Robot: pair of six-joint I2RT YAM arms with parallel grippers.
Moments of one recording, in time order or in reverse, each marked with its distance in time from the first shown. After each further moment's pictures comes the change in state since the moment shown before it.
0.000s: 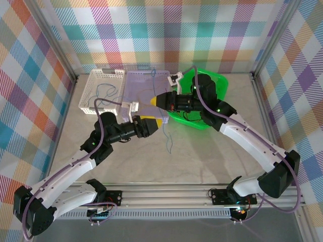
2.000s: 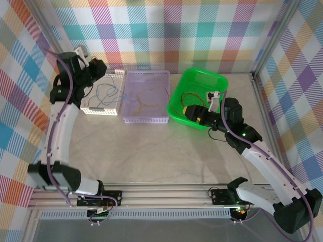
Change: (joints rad) left arm 0.639 0.515 0.924 -0.674 -0.251 0.222; right arm -0.208 -0.404 -0.443 -0.133 0.350 -0.182
